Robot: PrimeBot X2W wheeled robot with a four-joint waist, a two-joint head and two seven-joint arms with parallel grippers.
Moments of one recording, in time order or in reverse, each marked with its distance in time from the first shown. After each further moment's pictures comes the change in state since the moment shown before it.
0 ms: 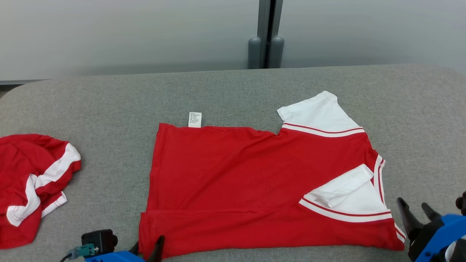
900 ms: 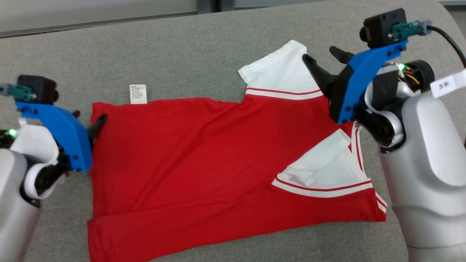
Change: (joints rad) left arm -0.660 0.248 -0.024 0.163 0.065 -0.203 0.370; right arm -0.804 -0.061 0.448 0.273 0.007 0.000 0.131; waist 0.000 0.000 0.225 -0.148
